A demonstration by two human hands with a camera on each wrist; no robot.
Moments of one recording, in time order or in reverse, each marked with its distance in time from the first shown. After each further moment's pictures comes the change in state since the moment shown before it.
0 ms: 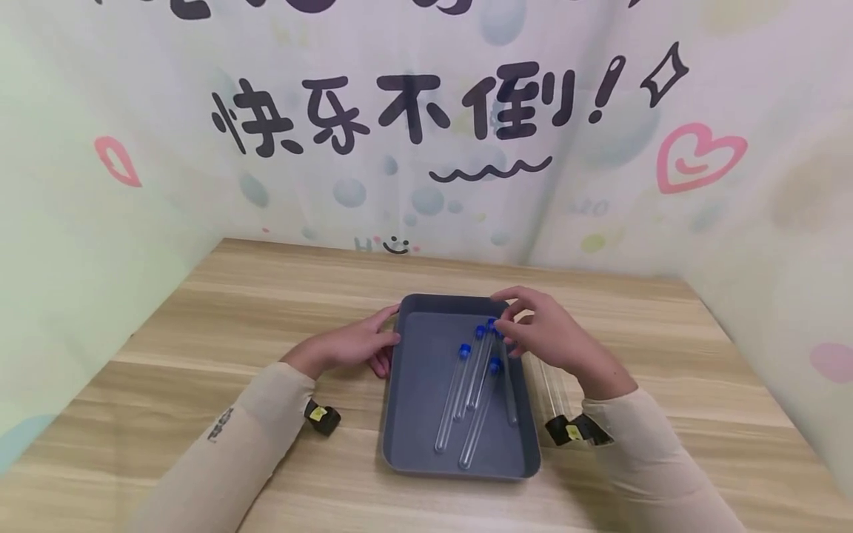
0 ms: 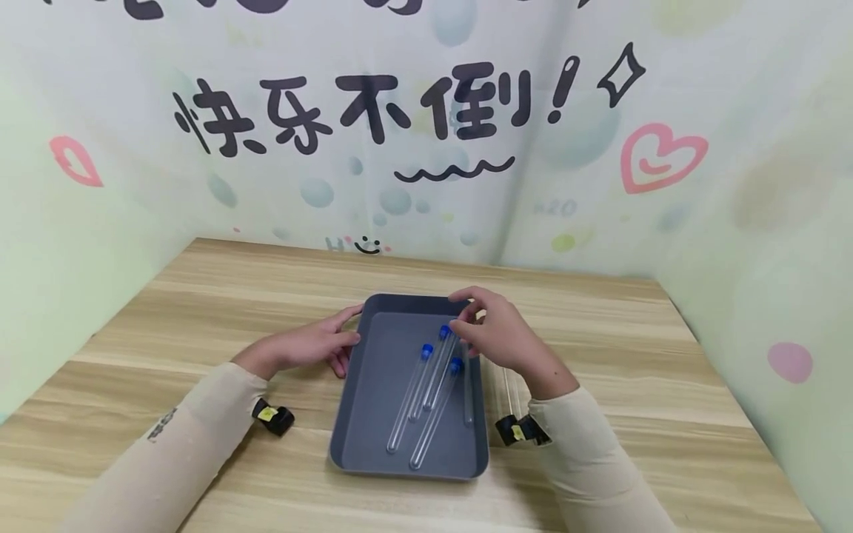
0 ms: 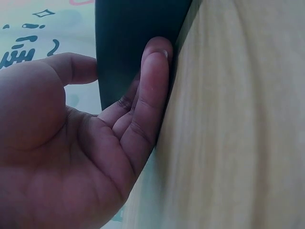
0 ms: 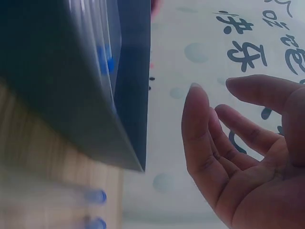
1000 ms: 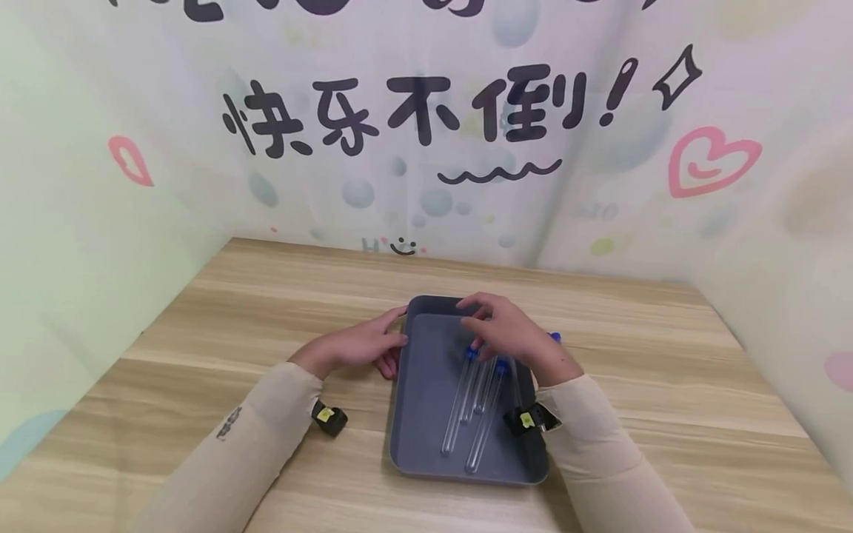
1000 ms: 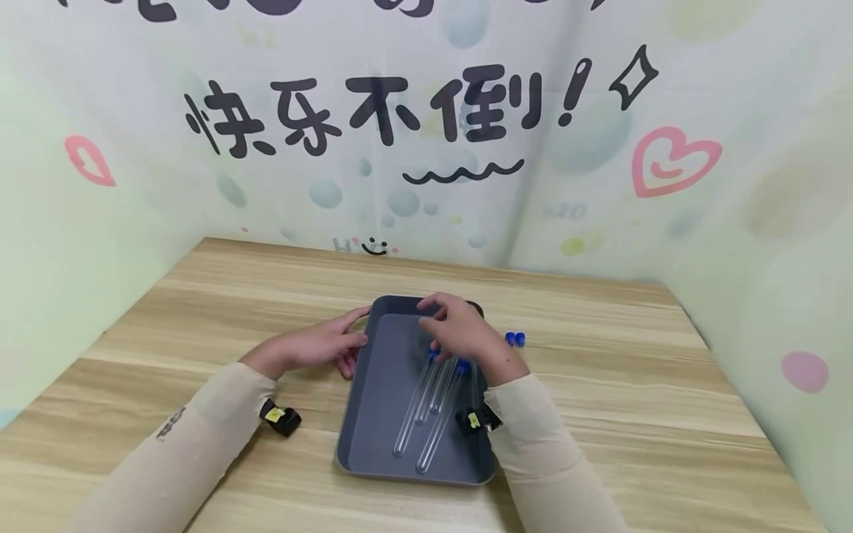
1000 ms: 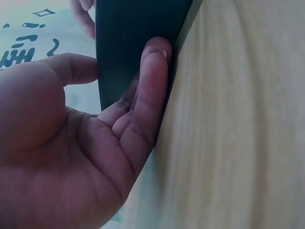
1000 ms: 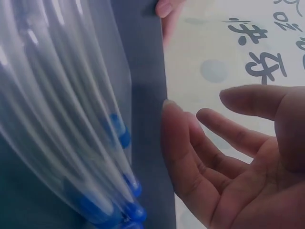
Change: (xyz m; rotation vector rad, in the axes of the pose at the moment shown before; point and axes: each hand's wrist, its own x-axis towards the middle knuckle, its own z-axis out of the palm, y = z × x) left_hand -0.001 0.003 -0.001 -0.004 0.001 -0.014; right_hand 0.038 -0.012 0.041 -0.008 -0.097 0.121
